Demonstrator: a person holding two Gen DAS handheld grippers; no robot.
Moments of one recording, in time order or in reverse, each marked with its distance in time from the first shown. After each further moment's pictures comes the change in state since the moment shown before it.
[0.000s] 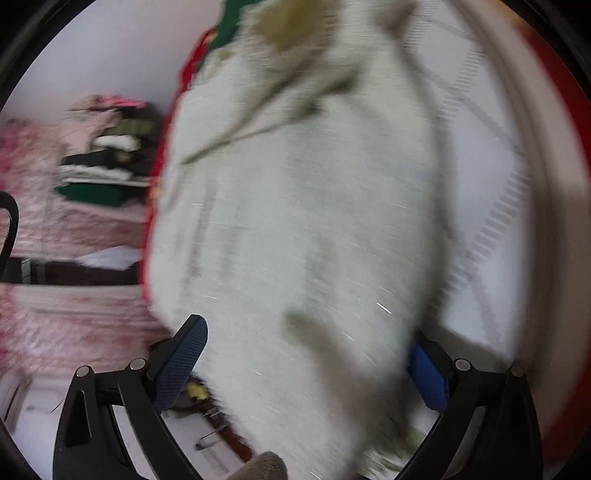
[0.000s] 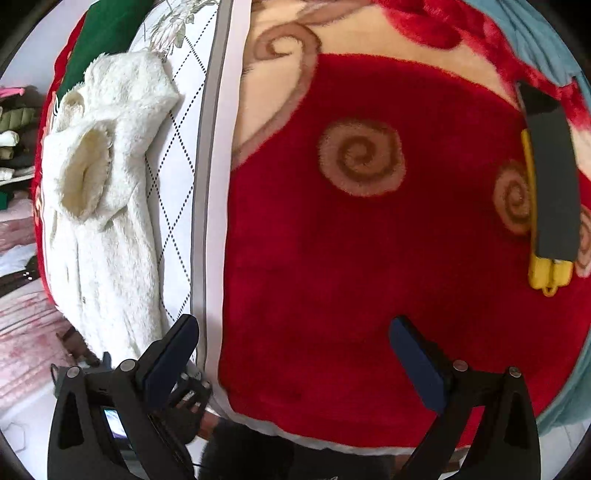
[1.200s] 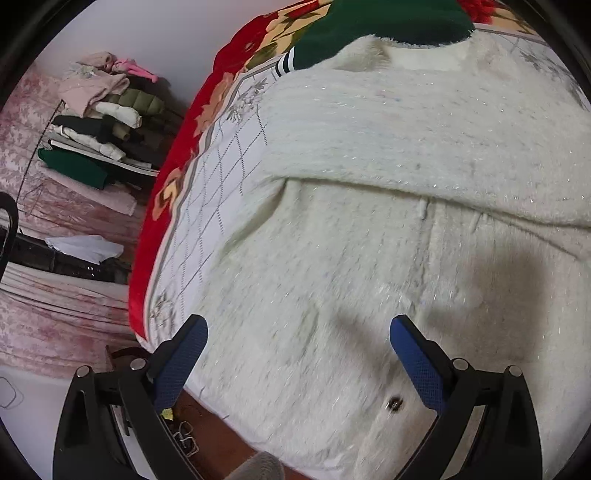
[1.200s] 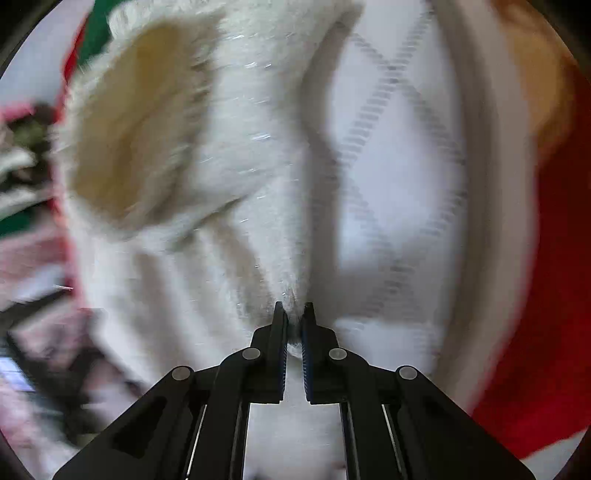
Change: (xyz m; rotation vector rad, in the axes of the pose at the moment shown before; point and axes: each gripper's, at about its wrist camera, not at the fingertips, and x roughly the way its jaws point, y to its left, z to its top) left arm 0.125 0.218 0.049 -0.147 -0.072 -0.207; right arm 0.100 0.162 0.036 0.066 0.057 0.041
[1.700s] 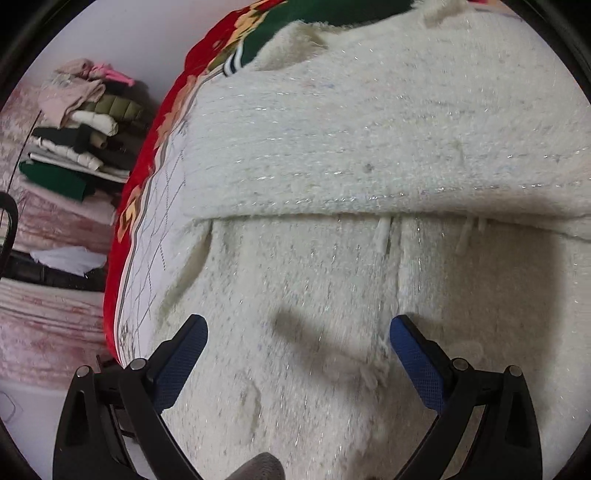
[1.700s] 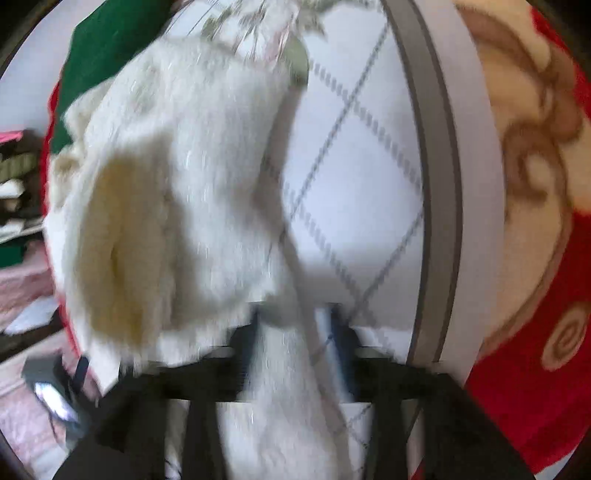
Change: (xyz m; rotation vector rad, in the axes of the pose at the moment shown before) left arm 0.051 -0.060 0.063 0.004 0.028 -0.042; right arm -0.044 -0.007 0.091 0.007 -0.082 0.133
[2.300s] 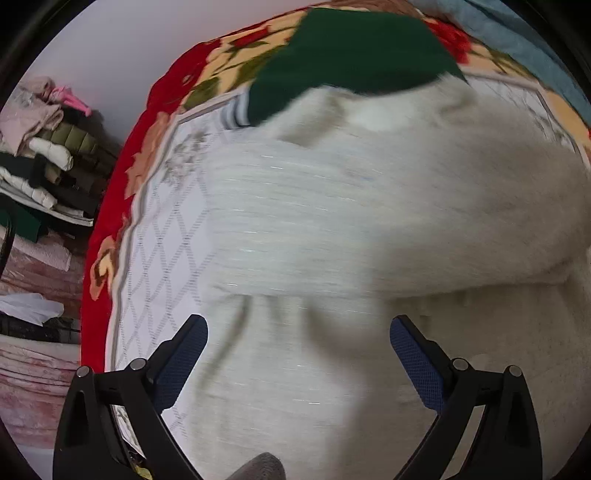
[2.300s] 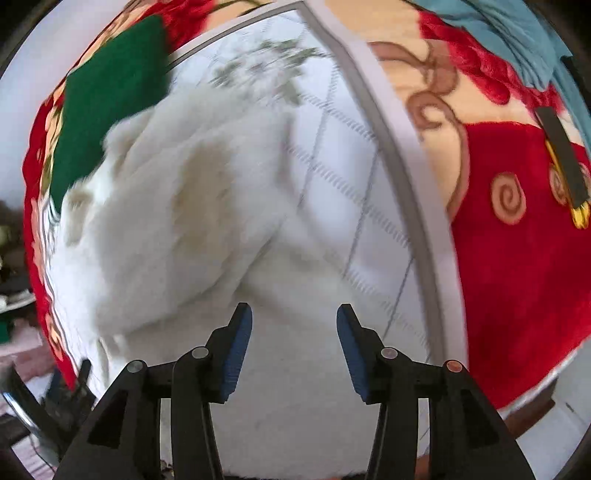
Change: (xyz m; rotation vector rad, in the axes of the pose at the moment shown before) left arm -0.016 0.074 0.037 0.110 -0.137 -0.233; right arm -0.050 0.059 -0.055 0.224 -0.216 -0.214
